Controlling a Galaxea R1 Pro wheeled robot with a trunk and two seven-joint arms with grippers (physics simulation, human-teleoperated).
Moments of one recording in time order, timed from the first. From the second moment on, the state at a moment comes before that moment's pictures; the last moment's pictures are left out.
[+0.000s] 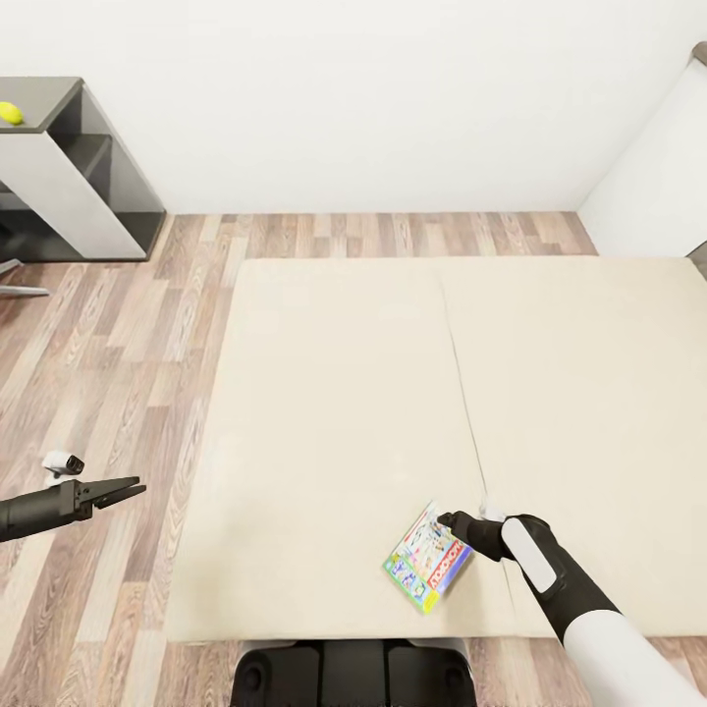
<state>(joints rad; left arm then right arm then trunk) -0.62 0.63 0.19 -0.78 0.28 0.79 -1.57 -0.63 -0.12 0.10 -0.75 -0.78 0.65 -0.16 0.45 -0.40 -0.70</state>
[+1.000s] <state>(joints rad) -0.62 0.63 0.19 -0.78 0.28 0.79 -1.57 -0.66 -0.12 0.10 -0.75 -0.78 0.65 -0.16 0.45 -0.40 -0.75</state>
